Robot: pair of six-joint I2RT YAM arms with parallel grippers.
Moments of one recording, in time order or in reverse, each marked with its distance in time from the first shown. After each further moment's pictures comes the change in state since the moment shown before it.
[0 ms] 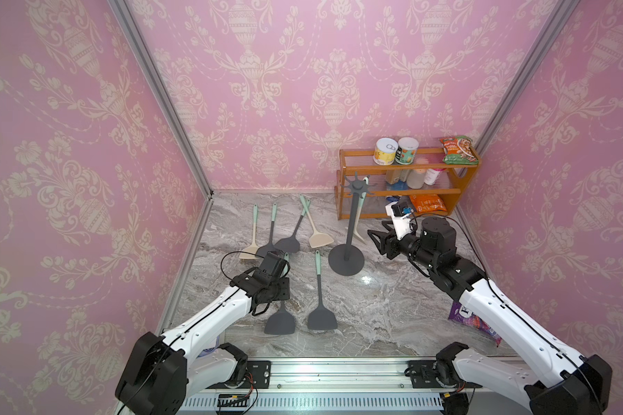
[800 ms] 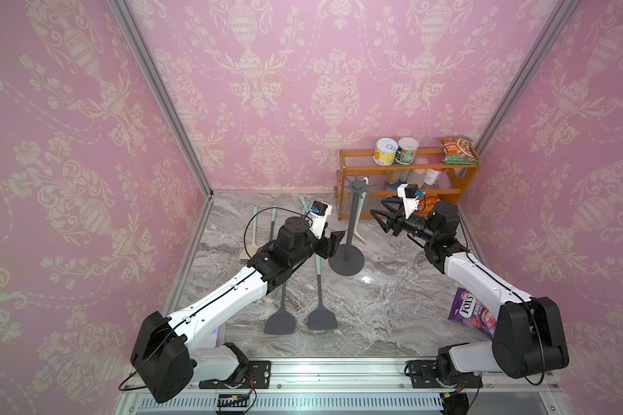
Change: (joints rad) left arm -0.193 0.275 0.383 0.661 0.135 0.369; right arm -0.295 0.352 0.000 0.618 -0.547 0.139
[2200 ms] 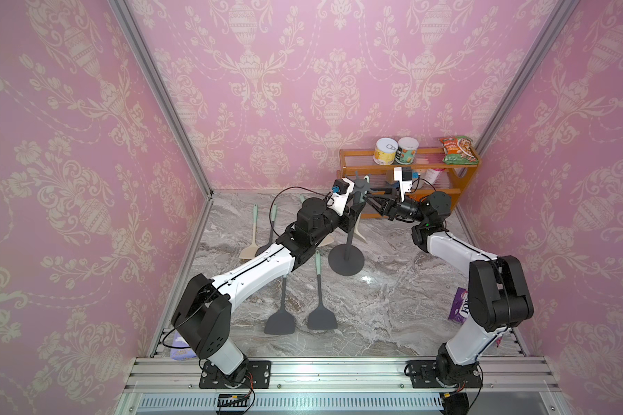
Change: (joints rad) left arm 0.000 0.270 0.200 0.317 0.052 0.098; right arm 0.001 0.301 0.198 0.558 -0.329 0.508
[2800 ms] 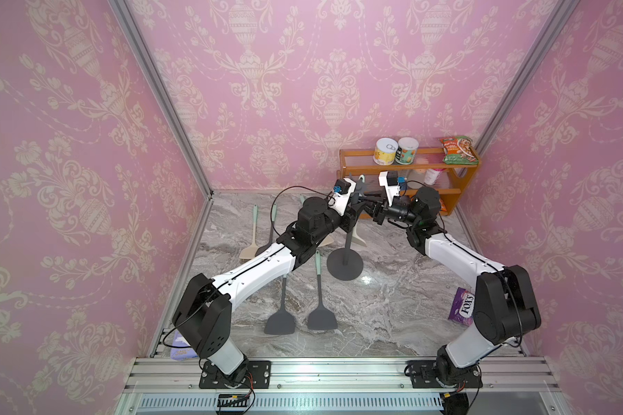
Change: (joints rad) left arm -0.005 0.003 0.014 -0.016 0.006 0.006; right arm 0.100 -0.107 0.008 -0.406 0.147 -0.419
